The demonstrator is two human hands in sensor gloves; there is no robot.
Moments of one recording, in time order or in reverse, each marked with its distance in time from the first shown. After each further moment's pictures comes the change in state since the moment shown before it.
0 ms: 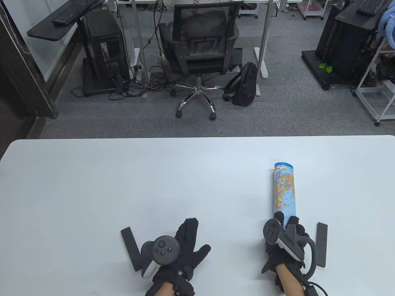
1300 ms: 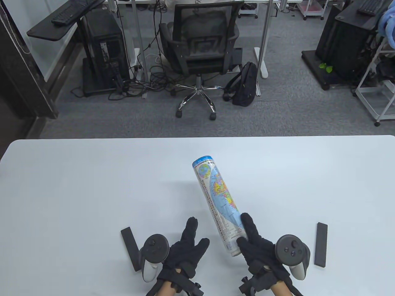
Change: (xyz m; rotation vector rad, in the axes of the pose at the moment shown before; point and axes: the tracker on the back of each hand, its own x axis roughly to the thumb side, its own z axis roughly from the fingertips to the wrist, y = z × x) left_hand -0.014 -0.014 0.001 0.035 0.071 0.518; right_hand 0.045 -0.034 0.066 -0.089 -0.664 -1.136
